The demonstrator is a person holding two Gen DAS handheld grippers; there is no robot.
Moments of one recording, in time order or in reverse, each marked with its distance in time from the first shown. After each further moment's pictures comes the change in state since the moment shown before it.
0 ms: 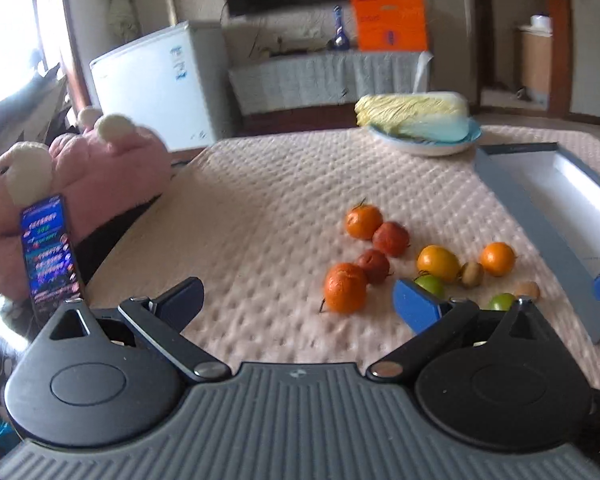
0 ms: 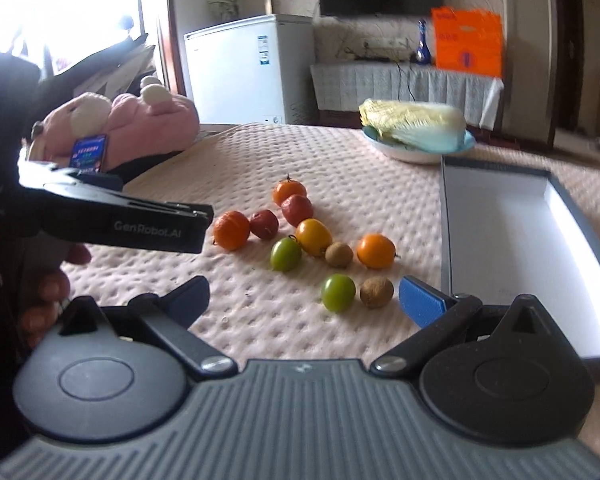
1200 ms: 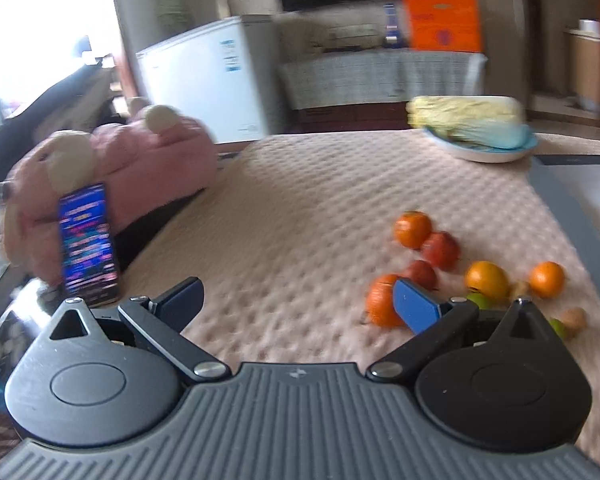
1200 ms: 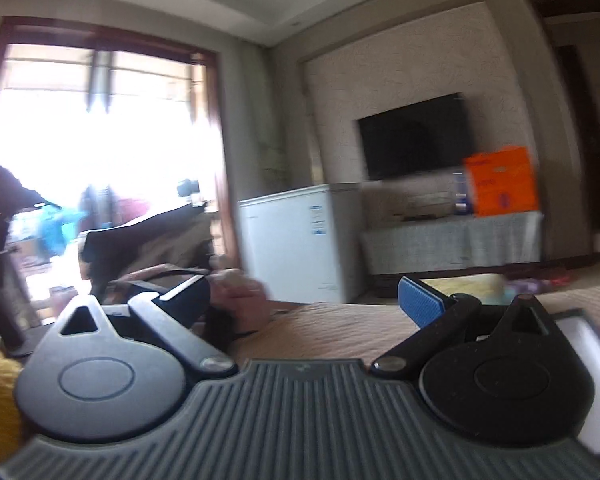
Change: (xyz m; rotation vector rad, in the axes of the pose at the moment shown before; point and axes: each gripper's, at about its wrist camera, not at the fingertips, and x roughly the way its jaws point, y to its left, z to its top) left arm 0.012 0.005 0.002 -0.045 -0.001 0.082; right arm -0.087 0.007 0.022 0.042 -0.532 0.127
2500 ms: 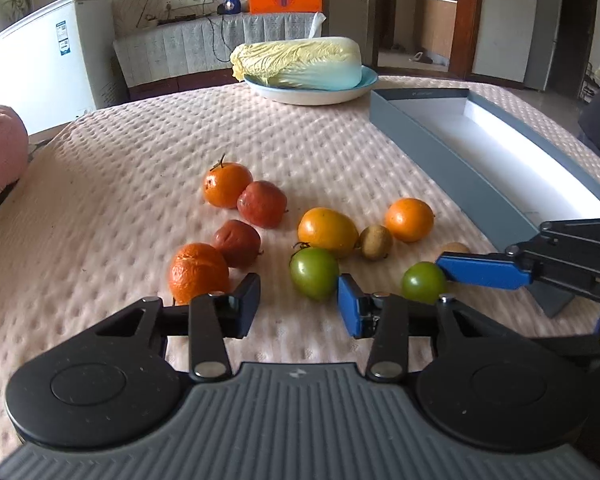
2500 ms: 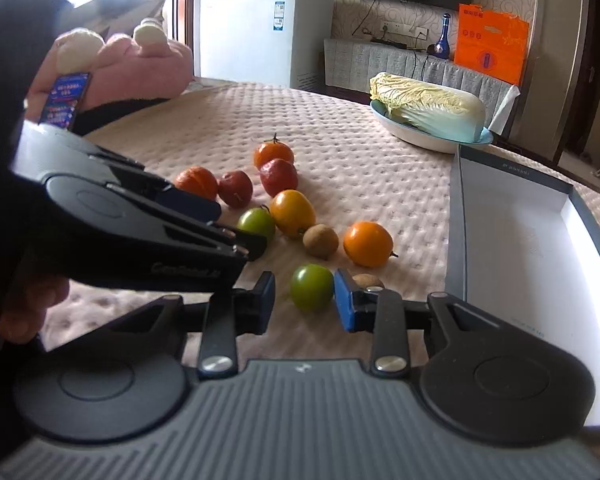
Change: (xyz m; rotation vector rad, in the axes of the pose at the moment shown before) left arm 0.052 -0.055 -0.015 0.150 0.102 -0.440; right arm 0.110 -0.033 -0.094 -0.231 0.629 -0.117
